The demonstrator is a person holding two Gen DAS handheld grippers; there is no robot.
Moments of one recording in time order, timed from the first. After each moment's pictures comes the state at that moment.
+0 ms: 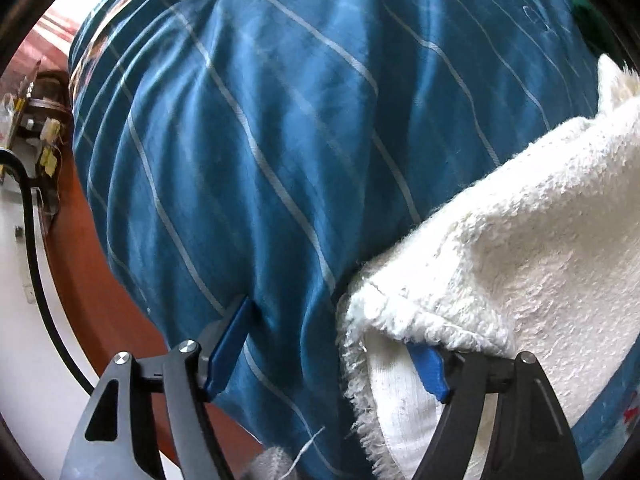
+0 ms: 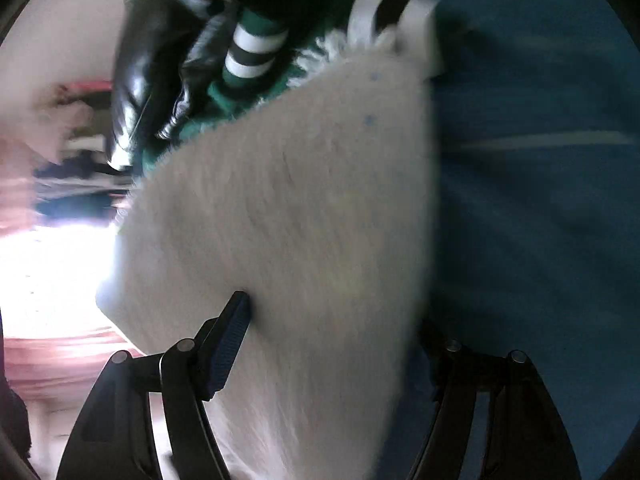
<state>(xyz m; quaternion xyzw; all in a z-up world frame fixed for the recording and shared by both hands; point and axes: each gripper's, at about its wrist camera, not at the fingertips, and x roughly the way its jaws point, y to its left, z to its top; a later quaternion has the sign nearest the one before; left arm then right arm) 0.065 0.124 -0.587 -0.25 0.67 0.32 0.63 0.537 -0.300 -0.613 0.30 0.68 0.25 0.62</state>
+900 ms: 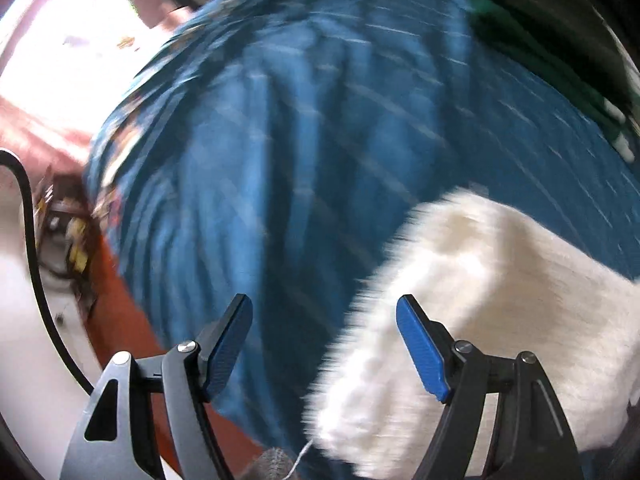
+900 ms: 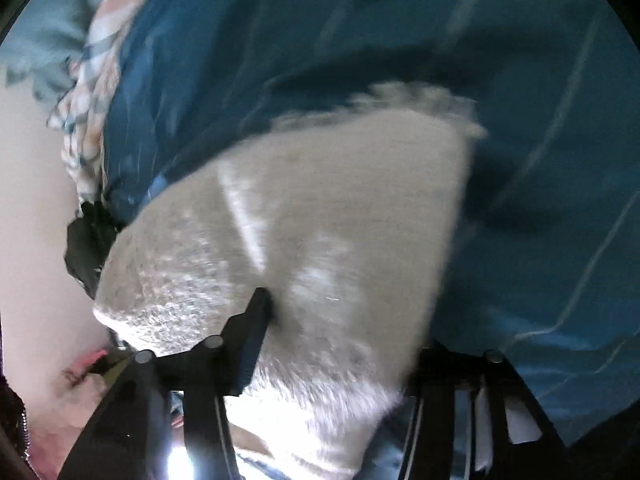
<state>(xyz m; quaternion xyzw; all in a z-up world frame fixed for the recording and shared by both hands) 0.174 0.058 -0.504 -0.11 0.63 0.29 0.71 0.178 -0.613 -0.567 0.56 0.57 -0.16 0.58</state>
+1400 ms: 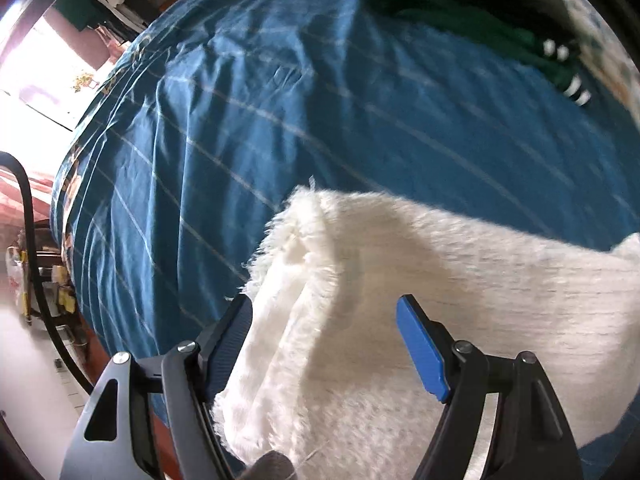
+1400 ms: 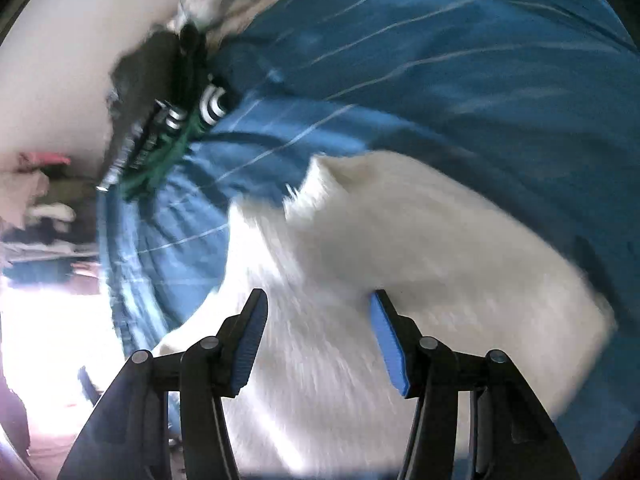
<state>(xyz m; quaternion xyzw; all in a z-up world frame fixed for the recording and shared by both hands) 0.226 -0.004 -0.531 -0.07 0.65 0.25 0.72 0.341 -0.474 -0.515 0.26 0.66 0.04 0.71</state>
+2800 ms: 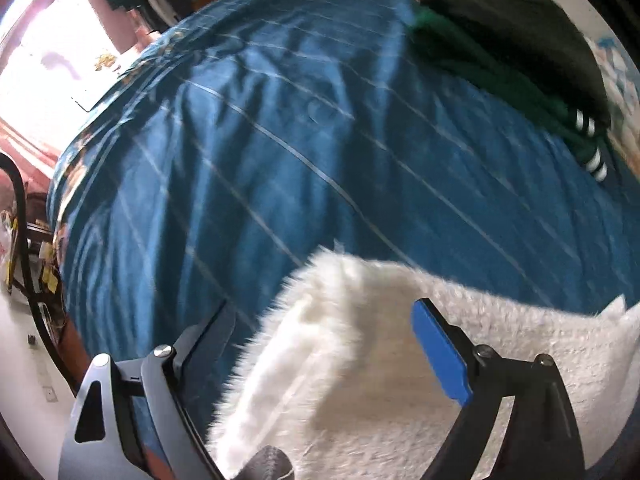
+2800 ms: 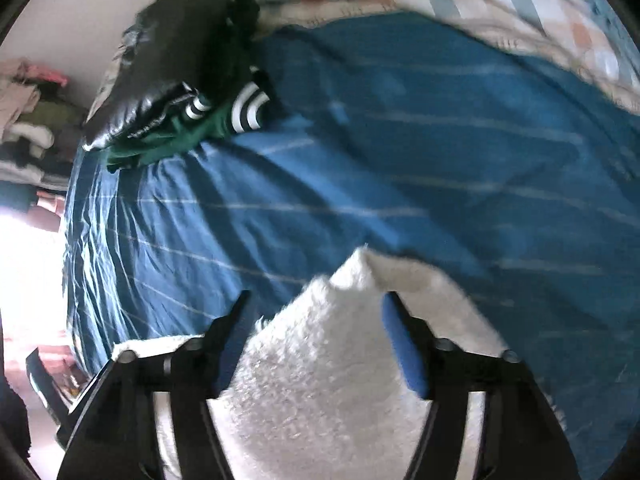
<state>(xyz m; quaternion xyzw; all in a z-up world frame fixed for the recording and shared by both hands) 0.242 0.023 -0.532 -0.12 0.59 0.28 0.74 0.420 -0.435 -0.486 0.10 0.66 0.10 0.74</state>
